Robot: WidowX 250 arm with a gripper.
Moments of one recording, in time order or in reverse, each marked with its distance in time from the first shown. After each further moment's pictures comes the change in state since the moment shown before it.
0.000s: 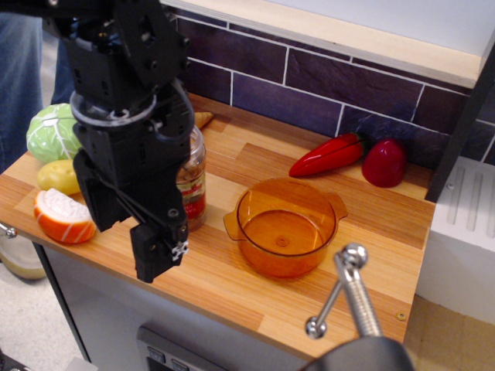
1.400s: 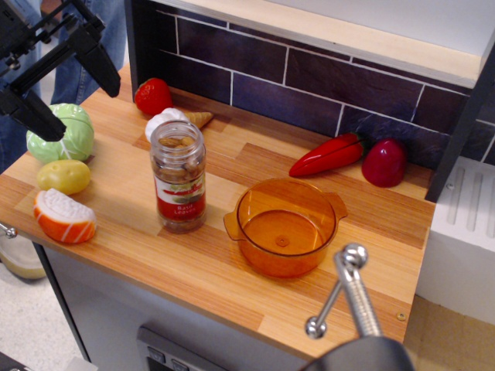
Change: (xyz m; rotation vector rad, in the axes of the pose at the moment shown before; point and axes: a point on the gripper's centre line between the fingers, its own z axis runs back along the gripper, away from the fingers) arm 0.023 0.113 0.023 -0.679 0.034 1.241
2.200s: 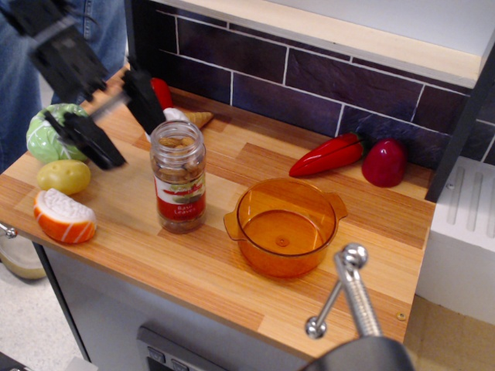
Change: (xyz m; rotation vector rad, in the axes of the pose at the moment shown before) arm 0.036 -0.008 -0.067 0.156 0.108 0.574
